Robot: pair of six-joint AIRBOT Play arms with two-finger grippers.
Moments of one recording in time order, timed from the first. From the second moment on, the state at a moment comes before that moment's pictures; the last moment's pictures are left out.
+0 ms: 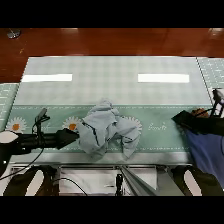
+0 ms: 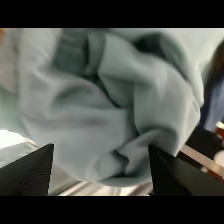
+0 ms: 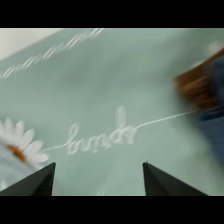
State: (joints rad) left arm 0.24 -0.69 0.17 0.54 -1.29 -1.12; right arm -0.25 -0.64 0.52 -1.14 1.13 1.63
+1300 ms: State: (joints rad) left arm -0.21 -0.78 0.22 0.37 -1.06 -0.91; right arm -0.10 -0.64 0.40 -1.03 1.11 1.61
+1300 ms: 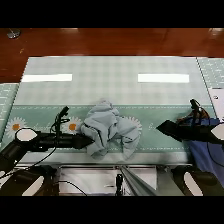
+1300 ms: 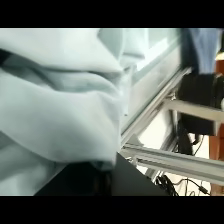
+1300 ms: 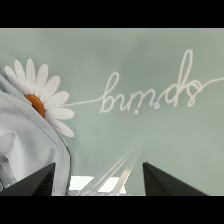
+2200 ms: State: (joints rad) left arm -0.25 -0.84 0.22 0.37 -0.99 -0.89; right arm 0.34 -1.04 0.43 -0.78 0.92 1.58
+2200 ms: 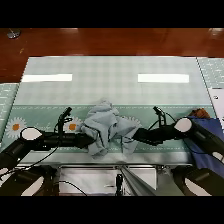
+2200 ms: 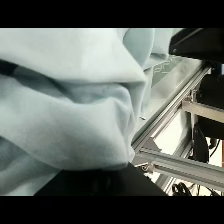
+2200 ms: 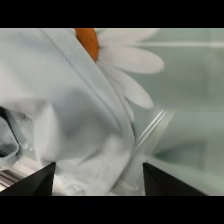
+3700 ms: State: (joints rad) left arm -0.02 -0.76 1.65 1.03 -1.35 -1.48; right arm 0.18 -0.70 1.92 -1.43 1.53 1.63
